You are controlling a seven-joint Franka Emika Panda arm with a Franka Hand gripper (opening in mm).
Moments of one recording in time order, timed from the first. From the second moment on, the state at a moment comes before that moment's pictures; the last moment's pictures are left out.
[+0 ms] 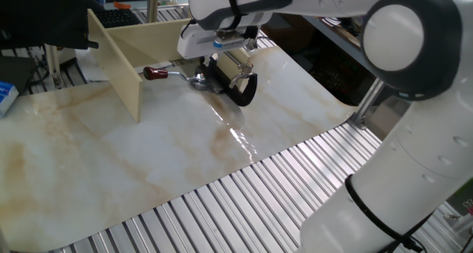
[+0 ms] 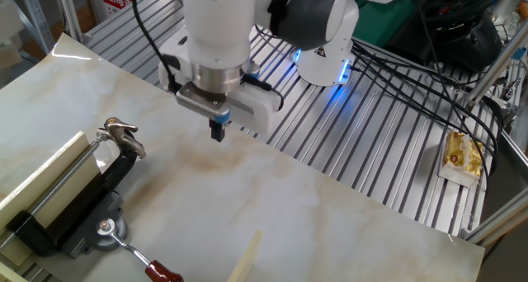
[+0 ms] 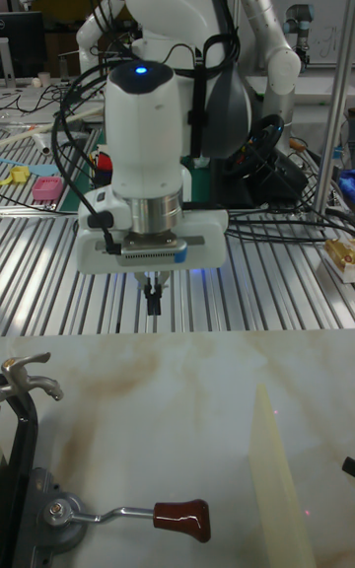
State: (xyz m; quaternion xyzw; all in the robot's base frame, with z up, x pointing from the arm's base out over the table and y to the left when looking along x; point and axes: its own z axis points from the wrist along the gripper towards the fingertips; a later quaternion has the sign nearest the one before) arm 0.542 -0.022 0.273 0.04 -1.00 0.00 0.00
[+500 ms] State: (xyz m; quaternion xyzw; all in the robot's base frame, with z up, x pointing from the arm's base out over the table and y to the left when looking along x) arm 0.551 -0.025 0.263 0.04 -1.00 0.01 0.02
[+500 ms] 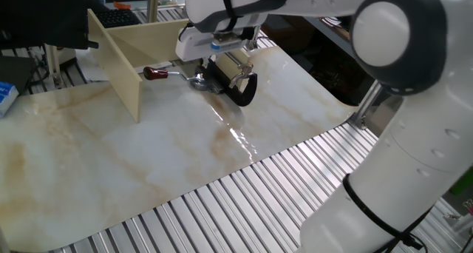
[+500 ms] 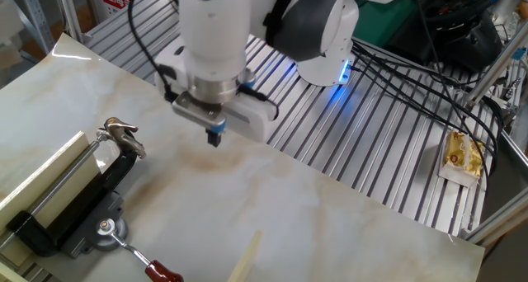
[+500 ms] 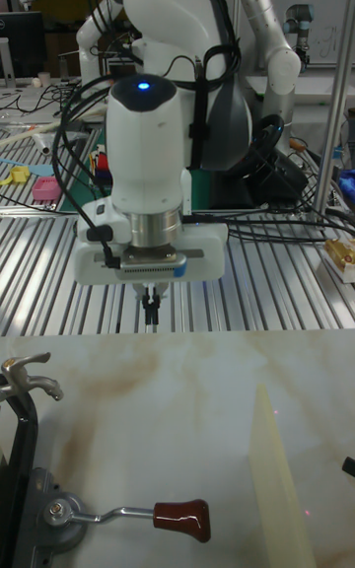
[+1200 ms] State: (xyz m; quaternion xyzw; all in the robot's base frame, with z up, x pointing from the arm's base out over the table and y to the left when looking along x) arm 0.566 -0.038 0.264 0.04 -1.00 0.01 0.03
